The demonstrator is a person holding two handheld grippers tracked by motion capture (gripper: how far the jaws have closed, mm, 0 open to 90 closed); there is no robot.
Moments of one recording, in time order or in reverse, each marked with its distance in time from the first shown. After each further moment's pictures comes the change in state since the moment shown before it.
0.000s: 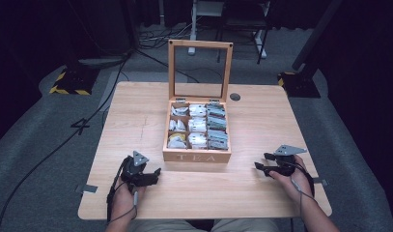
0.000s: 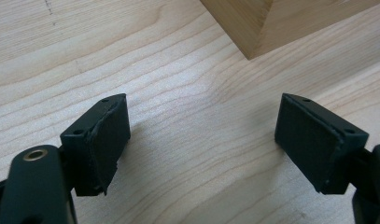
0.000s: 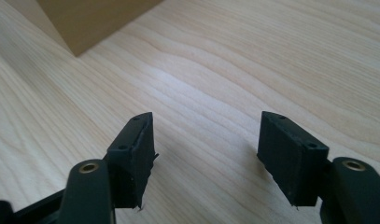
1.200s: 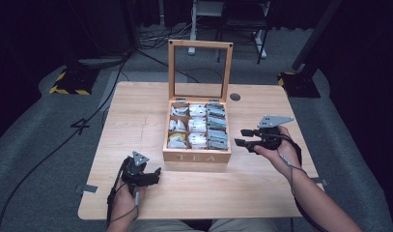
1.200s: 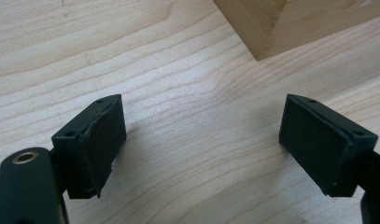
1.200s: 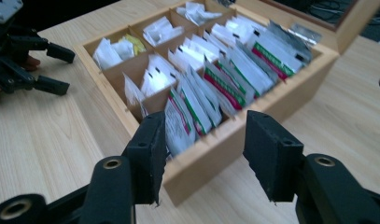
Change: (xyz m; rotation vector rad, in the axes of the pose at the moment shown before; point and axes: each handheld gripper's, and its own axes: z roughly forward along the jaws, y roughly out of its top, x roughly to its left) left arm -0.005 -0.001 0.000 0.008 0.046 -0.058; right arm 0.043 0.130 -0.008 -0.094 0.188 -0.121
